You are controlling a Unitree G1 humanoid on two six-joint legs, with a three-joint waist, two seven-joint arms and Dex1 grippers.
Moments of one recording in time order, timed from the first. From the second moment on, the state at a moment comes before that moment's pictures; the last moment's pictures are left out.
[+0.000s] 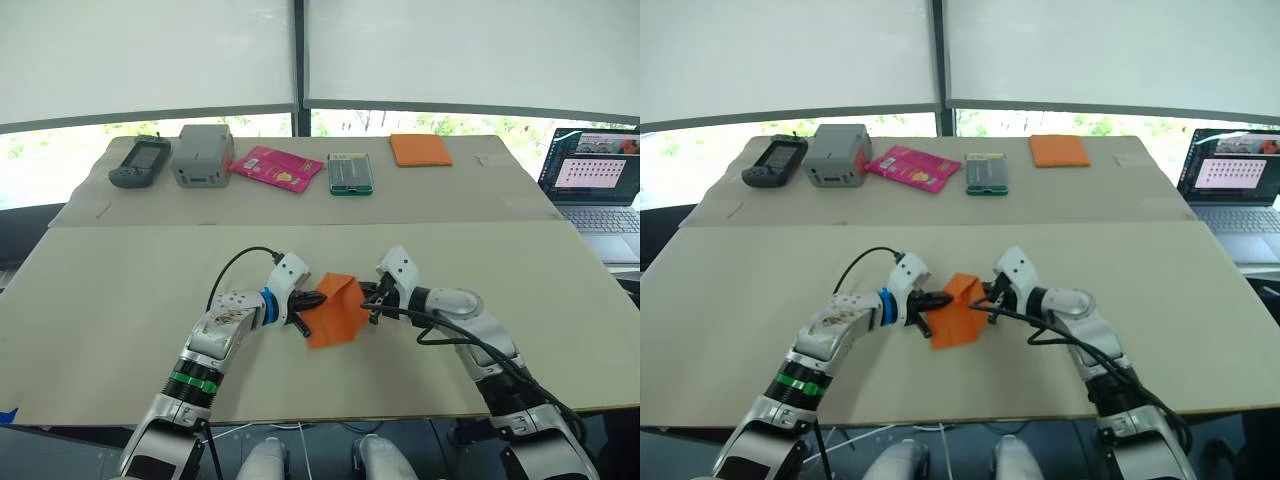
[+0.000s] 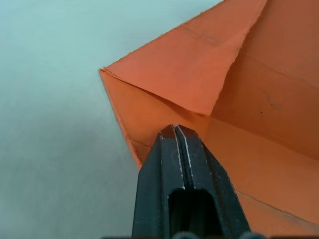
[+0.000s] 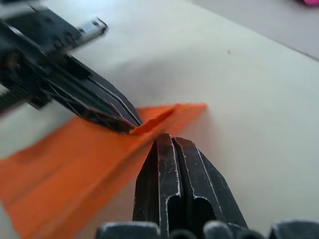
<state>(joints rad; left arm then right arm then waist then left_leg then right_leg) -0.51 0.30 -0.20 0.13 -0.16 0.61 -0.76 -0.47 -0.39 0.19 0.06 0.18 0.38 0.80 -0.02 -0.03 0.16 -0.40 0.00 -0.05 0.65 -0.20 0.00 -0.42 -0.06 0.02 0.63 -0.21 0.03</state>
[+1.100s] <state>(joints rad) -0.49 0.34 -0.21 0.10 -0.16 0.59 -0.76 -0.47 -0.34 0.22 0.08 0.18 0.38 0.81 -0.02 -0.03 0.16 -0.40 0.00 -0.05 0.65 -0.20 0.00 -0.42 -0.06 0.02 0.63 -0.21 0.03</state>
